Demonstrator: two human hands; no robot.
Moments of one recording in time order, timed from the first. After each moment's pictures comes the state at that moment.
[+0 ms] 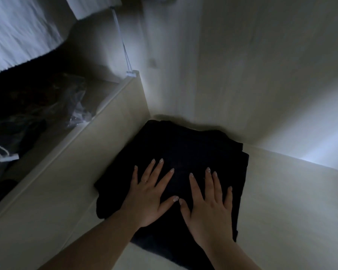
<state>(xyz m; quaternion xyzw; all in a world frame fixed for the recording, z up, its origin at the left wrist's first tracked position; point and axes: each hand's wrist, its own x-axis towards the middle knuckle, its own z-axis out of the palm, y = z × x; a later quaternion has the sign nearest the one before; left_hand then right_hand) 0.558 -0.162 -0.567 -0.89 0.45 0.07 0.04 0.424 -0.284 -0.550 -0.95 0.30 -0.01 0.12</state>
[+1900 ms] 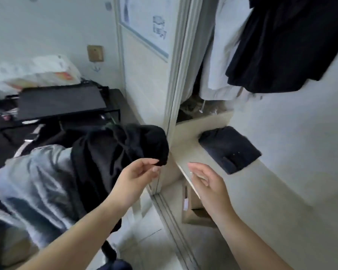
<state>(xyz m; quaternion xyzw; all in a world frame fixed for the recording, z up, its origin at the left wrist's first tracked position) 0.059 0.155 -0.218 -0.69 -0.02 0.03 -0.72 0.057 -0.050 -0.209 -0.80 -0.06 -0.02 0.60</state>
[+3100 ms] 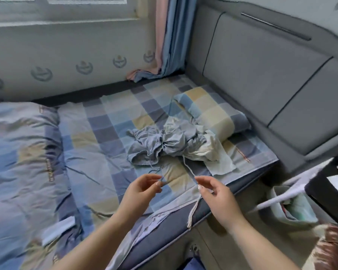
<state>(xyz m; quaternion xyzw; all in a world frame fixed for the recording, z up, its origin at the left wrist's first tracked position) -0.634 0.624 -0.291 -0.42 -0.57 -0.42 -0.57 -0.414 0.621 -0.267 -0.59 -0.57 0.46 0.34</state>
